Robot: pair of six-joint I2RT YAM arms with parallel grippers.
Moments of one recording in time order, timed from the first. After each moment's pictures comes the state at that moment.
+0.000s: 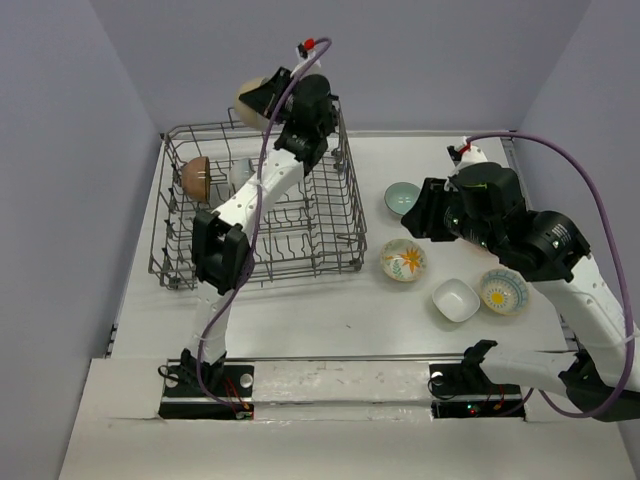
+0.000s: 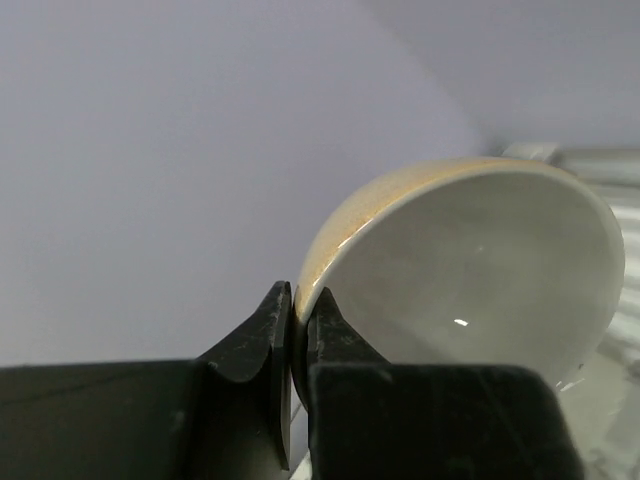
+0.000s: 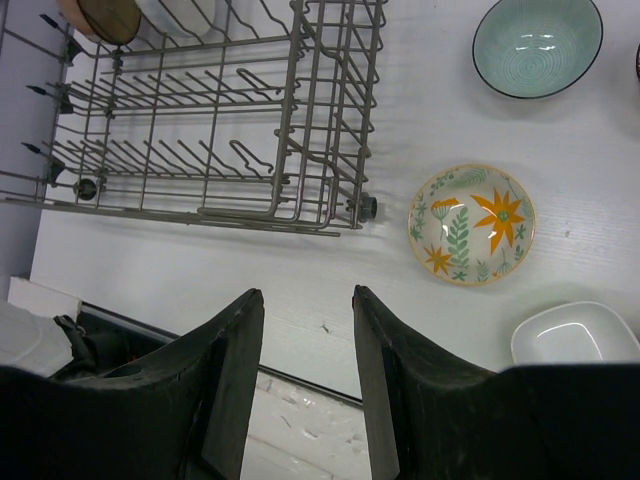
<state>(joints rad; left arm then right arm) -0.58 2.13 2.01 0.51 -1.52 1.25 0.73 1.10 1.58 -1.05 0.23 0.58</state>
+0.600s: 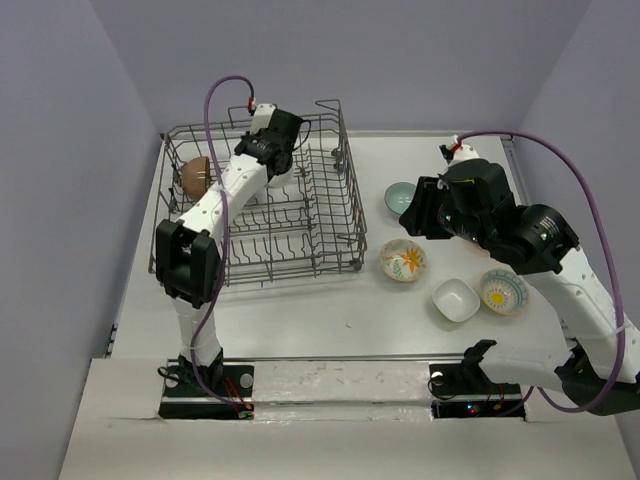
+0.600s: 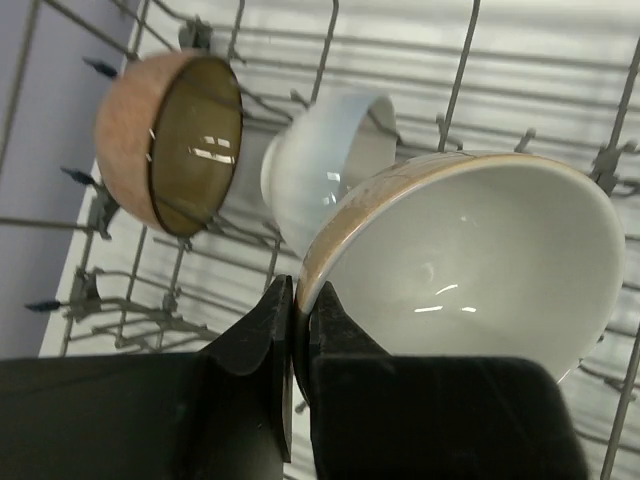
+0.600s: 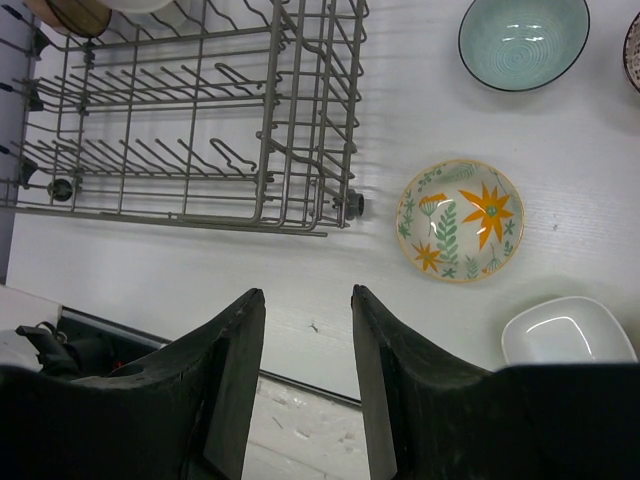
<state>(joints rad) -0.44 1.90 1.89 -0.78 -0.78 -0.34 0.73 1.13 1.60 -1.07 0.25 0.57</state>
